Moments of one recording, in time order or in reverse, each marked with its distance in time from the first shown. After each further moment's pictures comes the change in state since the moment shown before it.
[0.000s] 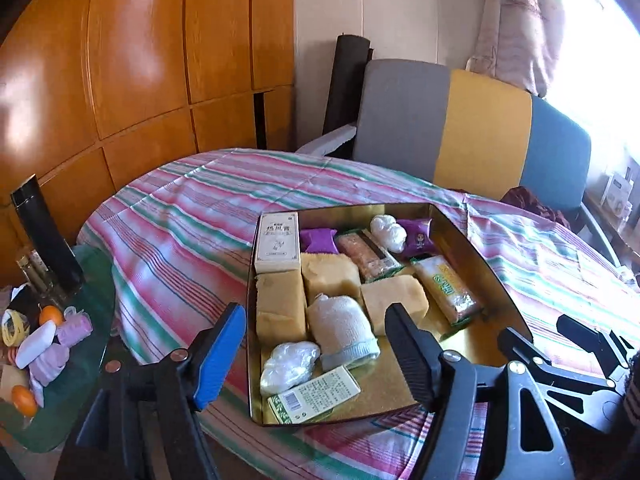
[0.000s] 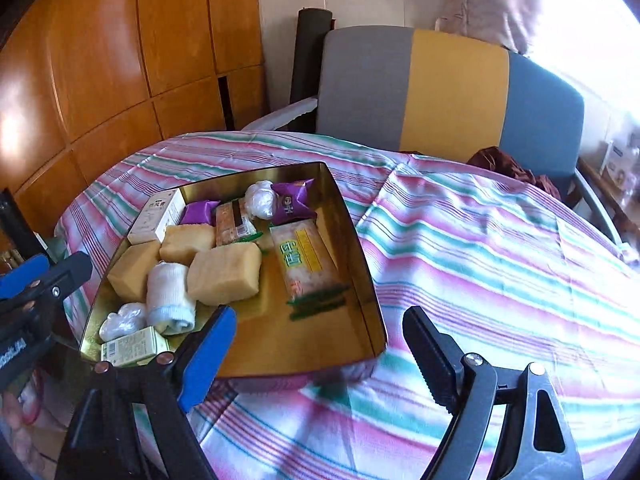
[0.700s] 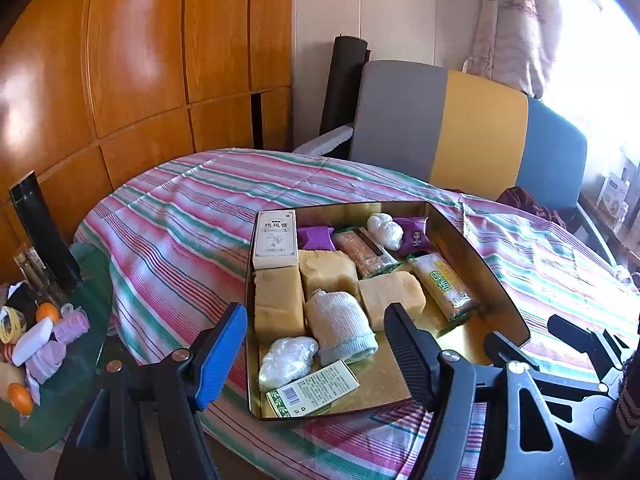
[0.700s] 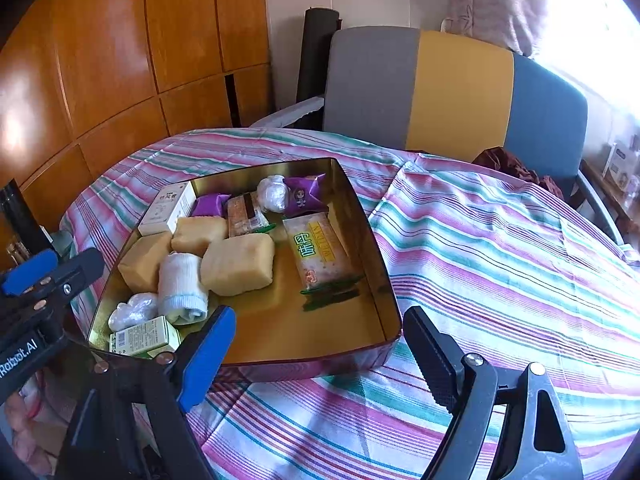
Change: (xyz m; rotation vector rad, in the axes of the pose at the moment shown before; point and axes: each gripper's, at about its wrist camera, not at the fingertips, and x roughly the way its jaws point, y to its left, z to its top) left arm -0.002 0.002 -0.005 -0.001 -0.012 -0.018; right arm -0.002 0.013 -0.006 -0.027 0.003 0.007
